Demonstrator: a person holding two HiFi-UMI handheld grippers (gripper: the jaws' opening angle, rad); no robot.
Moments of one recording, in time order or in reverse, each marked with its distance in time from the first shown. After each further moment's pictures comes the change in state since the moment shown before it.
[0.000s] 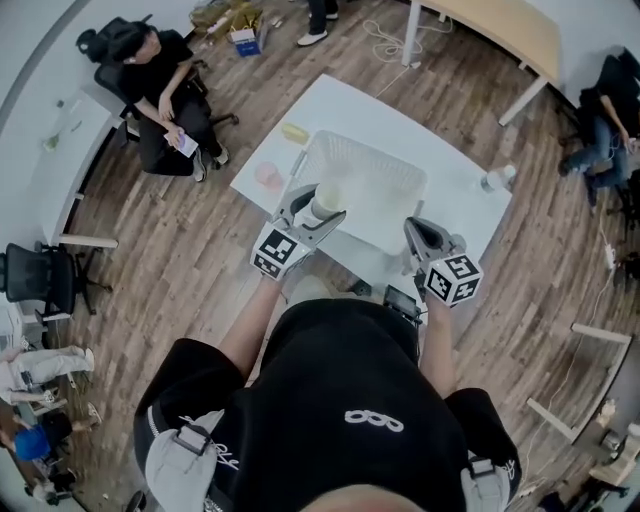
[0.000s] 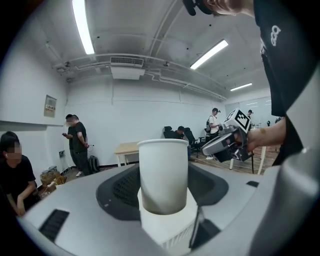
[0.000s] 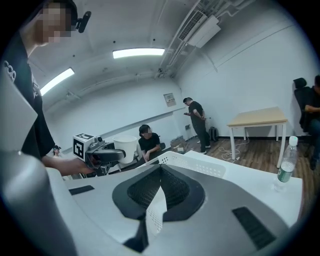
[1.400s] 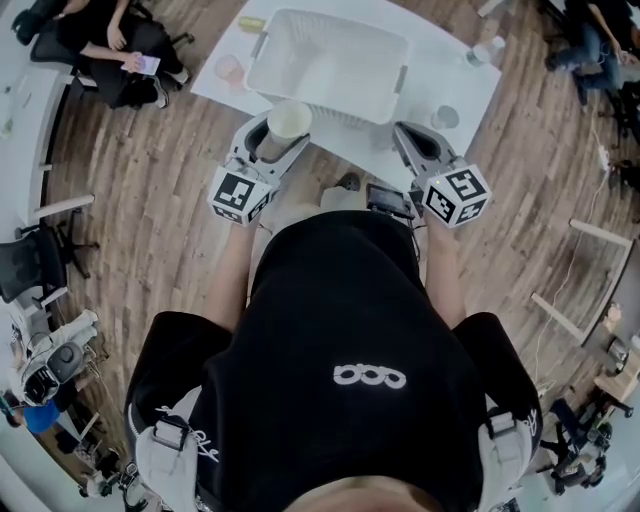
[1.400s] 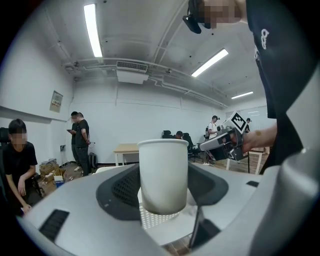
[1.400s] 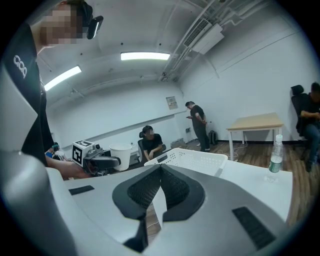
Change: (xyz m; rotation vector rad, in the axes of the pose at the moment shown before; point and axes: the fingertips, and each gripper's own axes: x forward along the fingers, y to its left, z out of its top) left arm -0.088 -0.073 -0.027 -0.079 -0.052 0.006; right arm -0.064 0.068 -0.037 -0.037 -0.026 -0.011
